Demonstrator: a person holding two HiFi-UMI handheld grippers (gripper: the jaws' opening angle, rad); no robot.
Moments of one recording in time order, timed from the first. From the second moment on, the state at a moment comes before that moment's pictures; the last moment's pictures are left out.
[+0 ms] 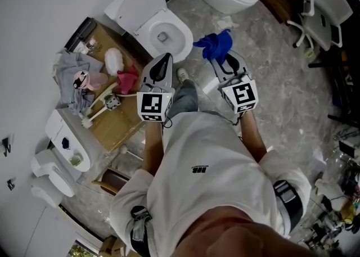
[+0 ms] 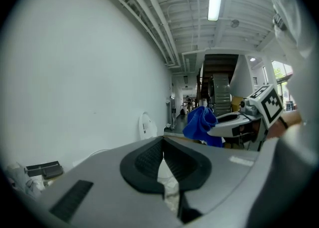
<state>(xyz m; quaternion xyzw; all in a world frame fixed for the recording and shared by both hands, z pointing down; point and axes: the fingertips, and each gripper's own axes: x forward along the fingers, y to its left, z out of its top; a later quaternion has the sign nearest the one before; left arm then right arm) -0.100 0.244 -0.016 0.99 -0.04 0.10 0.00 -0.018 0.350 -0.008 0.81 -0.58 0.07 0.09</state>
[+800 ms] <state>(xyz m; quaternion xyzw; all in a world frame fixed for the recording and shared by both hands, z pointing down) 0.021 0.058 0.050 0.98 -0.12 0.12 0.05 0.106 0.138 0.046 0.75 -0.64 0.12 0.13</state>
